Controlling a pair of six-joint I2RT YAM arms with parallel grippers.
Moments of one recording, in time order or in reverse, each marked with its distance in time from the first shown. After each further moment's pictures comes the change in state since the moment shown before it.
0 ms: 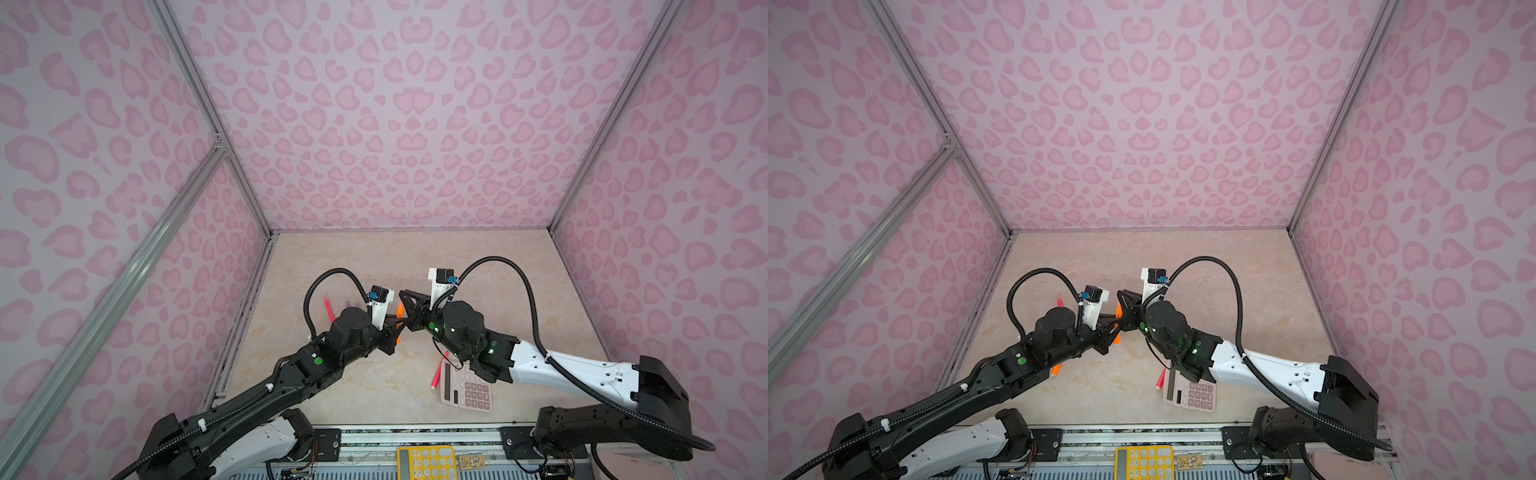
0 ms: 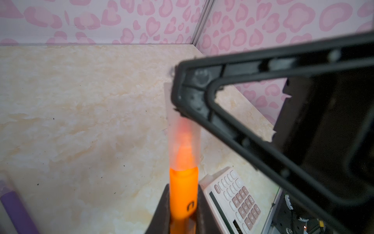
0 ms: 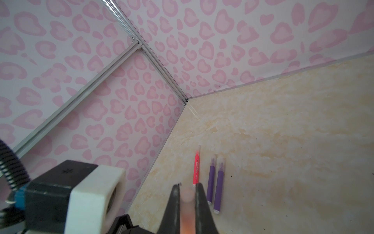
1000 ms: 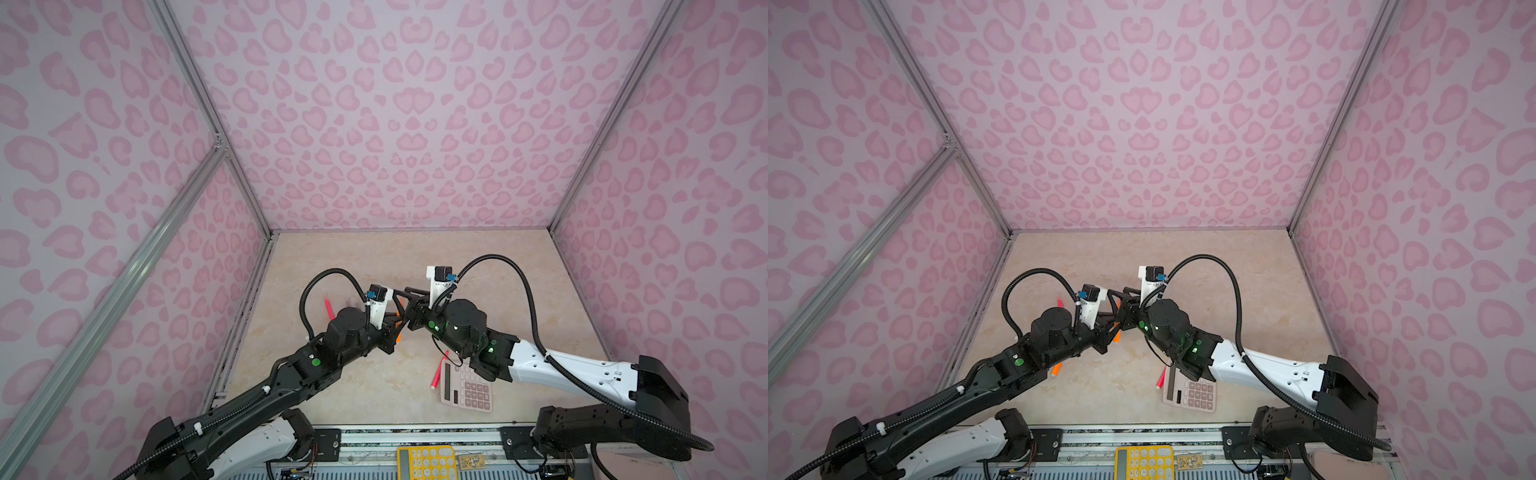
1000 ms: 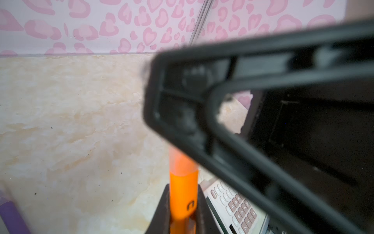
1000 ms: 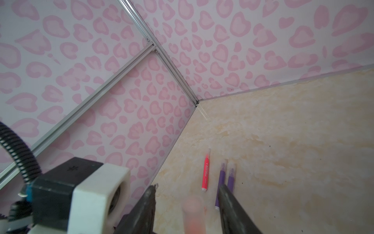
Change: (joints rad) left arm 0.000 -0.021 -0.001 0.023 0.004 0.005; right arm -0.039 0.006 0.014 0.060 -0.078 -0.038
